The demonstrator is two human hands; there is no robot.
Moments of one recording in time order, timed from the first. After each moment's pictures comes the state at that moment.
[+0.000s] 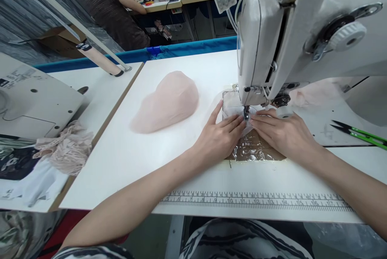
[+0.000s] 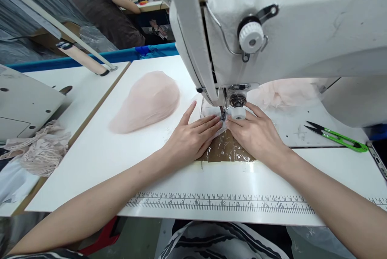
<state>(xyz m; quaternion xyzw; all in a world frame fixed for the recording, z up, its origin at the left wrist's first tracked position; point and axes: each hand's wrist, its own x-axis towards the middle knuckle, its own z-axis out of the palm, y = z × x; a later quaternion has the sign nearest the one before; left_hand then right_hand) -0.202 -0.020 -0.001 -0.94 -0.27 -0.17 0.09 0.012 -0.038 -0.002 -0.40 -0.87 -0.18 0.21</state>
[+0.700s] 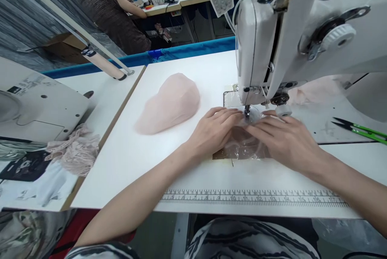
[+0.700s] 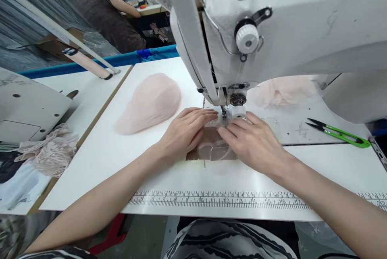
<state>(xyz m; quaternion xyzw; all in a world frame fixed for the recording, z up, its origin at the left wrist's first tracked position) -0.212 -0.008 0.018 -0.94 -0.28 -0.19 0.04 0.000 -0.057 0.010 -0.36 -0.90 -0.15 0.21</state>
